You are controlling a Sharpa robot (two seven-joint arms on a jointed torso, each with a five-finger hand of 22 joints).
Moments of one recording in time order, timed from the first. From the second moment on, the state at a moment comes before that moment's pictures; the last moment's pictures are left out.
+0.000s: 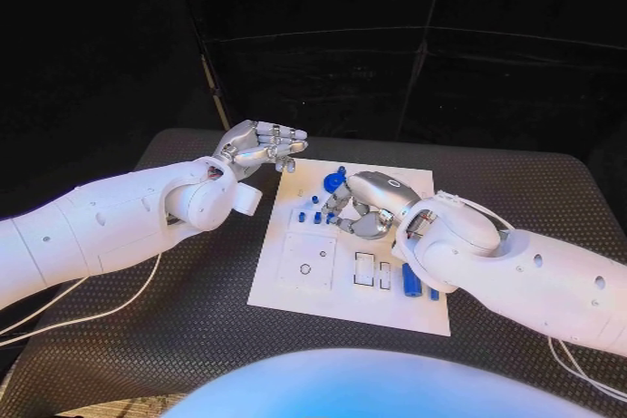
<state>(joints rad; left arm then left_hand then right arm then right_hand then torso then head) 1.01 -0.87 0.11 1.43 -0.18 -0.19 0.36 1.43 -0.15 0.44 0.03 0.14 1.06 0.18 0.09 0.07 1.14 0.11 0.14 0.07 1.24 0.02 0.99 0.54 0.17 1.18 0.11 0.48 1.01 0.94 -0.65 0.11 1.67 -1.63 -0.30 -0.17 1.47 -0.12 0.45 0.07 0.20 1.14 0.15 0.07 0.07 1.23 0.07 0.10 0.07 1.47 -0.01 1.33 1.11 0.15 1.21 0.10 1.21 0.88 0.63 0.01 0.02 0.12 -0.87</state>
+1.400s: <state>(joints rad) 1.01 -0.85 0.11 1.44 -0.18 -0.19 0.36 1.43 -0.15 0.44 0.03 0.14 1.06 0.18 0.09 0.07 1.14 0.11 0.14 0.07 1.24 0.02 0.99 0.54 0.17 1.18 0.11 0.48 1.01 0.87 -0.58 0.08 1.55 -1.70 -0.23 -0.14 1.47 -0.12 0.46 0.06 0.20 1.14 0.14 0.07 0.07 1.23 0.07 0.10 0.07 1.47 -0.01 1.33 1.12 0.15 1.21 0.10 1.21 0.88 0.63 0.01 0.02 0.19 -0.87</state>
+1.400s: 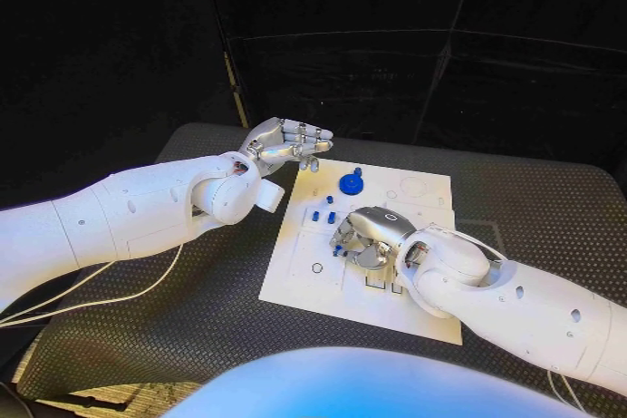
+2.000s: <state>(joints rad) 1.01 -0.85 0.11 1.44 -0.18 -0.19 0.36 1.43 -0.15 0.44 0.03 0.14 1.06 0.18 0.09 0.07 1.14 0.11 0.14 0.07 1.24 0.02 0.99 0.54 0.17 1.18 0.11 0.48 1.01 0.86 -0.57 0.08 1.53 -1.72 -0.23 -0.14 1.47 -0.12 0.46 0.06 0.20 1.14 0.14 0.07 0.07 1.23 0.07 0.10 0.07 1.47 -0.01 1.33 1.12 0.15 1.21 0.10 1.21 0.88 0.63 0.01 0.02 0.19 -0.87</state>
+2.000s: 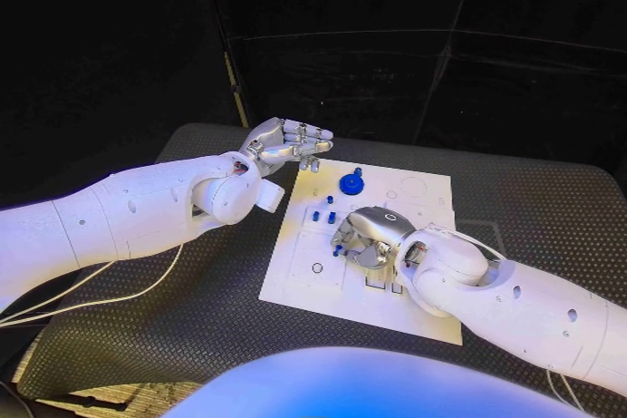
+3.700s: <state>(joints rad) 1.01 -0.86 0.11 1.43 -0.18 -0.17 0.33 1.43 -0.15 0.44 0.03 0.14 1.05 0.18 0.09 0.07 1.13 0.11 0.14 0.07 1.24 0.02 0.99 0.54 0.17 1.18 0.11 0.47 1.01 0.88 -0.78 0.10 1.72 -1.72 -0.36 -0.16 1.37 -0.19 0.37 0.05 0.20 0.96 0.17 0.07 0.07 1.00 0.11 0.14 0.07 1.47 0.03 1.30 1.00 0.15 1.10 0.13 1.13 0.73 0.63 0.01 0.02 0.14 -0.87</state>
